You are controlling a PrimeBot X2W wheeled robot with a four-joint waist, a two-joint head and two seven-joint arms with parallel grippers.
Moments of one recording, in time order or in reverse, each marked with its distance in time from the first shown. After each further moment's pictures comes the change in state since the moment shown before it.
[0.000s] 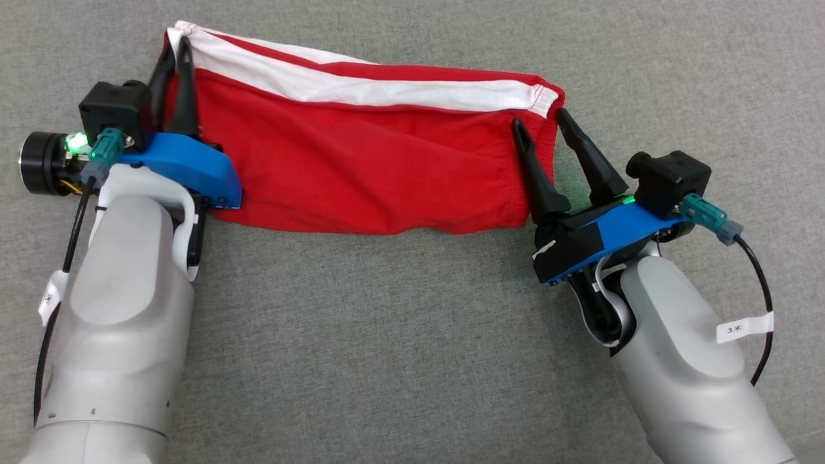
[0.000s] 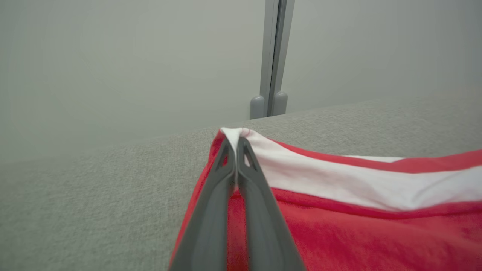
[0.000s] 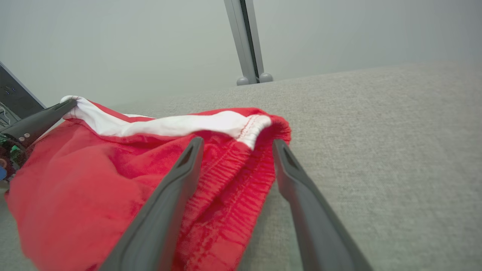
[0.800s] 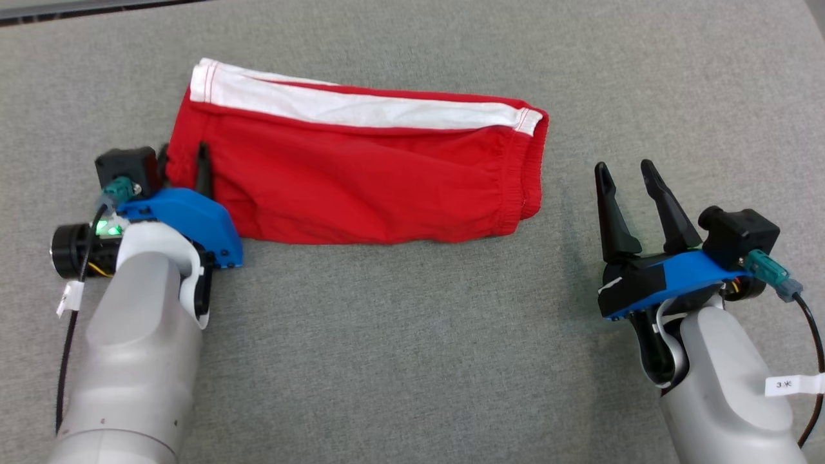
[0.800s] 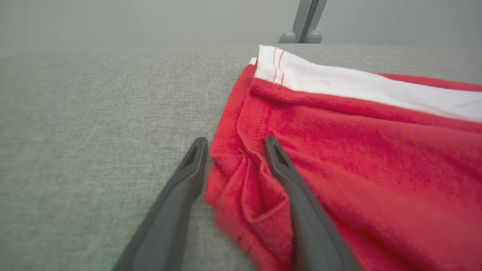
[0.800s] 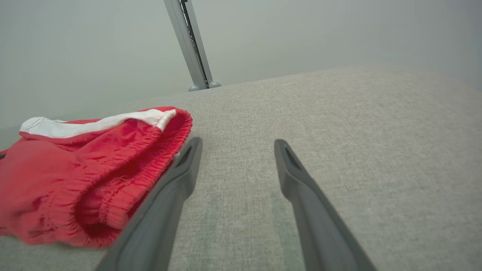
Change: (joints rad) left arm 0.003 -0.023 0.062 0.312 -0.073 0.035 0.068; right arm 0.165 -0.017 -0.222 -0.050 -0.116 0.000 0.000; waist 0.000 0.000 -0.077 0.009
